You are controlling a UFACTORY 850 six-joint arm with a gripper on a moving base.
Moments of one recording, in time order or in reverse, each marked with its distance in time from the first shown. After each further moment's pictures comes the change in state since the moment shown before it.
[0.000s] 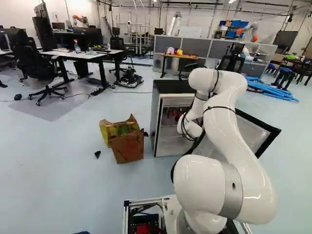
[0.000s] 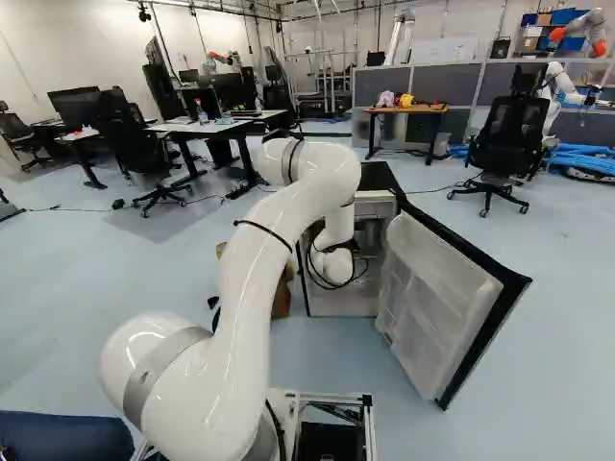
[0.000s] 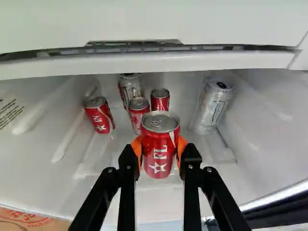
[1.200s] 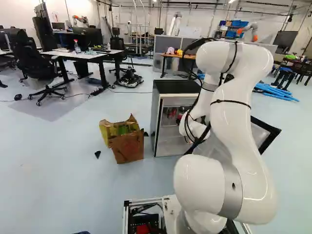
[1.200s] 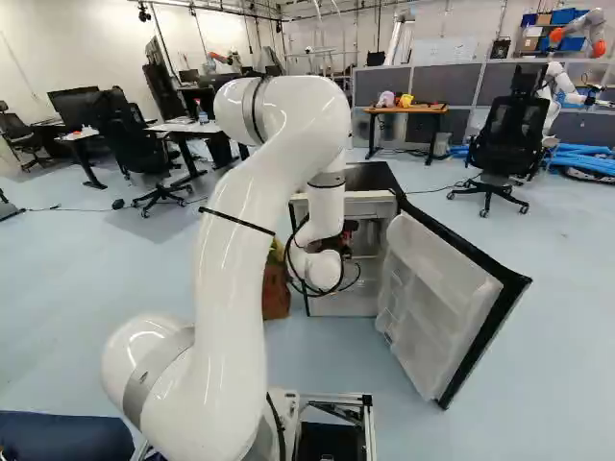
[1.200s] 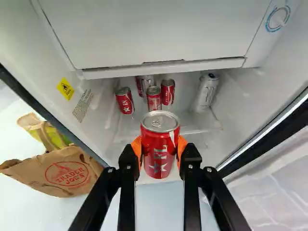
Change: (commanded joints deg) arm -0.8 20.1 25.5 0.0 0.0 0.0
